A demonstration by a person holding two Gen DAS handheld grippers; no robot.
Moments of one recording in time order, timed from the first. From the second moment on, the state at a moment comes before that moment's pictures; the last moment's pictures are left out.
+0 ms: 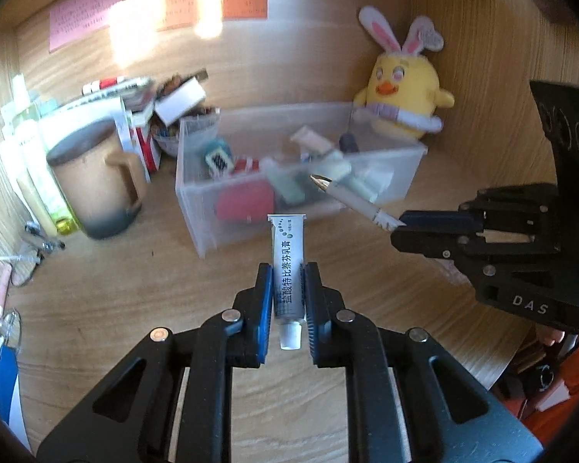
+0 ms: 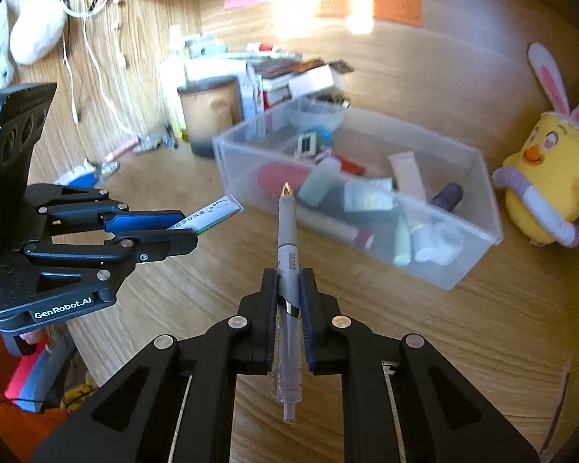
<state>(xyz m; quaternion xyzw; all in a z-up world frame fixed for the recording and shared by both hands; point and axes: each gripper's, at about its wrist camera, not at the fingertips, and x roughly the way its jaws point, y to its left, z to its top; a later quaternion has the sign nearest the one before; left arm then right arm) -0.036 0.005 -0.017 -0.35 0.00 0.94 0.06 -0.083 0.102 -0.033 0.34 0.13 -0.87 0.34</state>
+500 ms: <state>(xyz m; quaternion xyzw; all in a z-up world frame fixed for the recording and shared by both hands) -0.071 0.002 0.021 -0.30 -0.01 0.95 0.06 -0.110 0.116 0.011 0.29 0.09 -0.90 0.32</state>
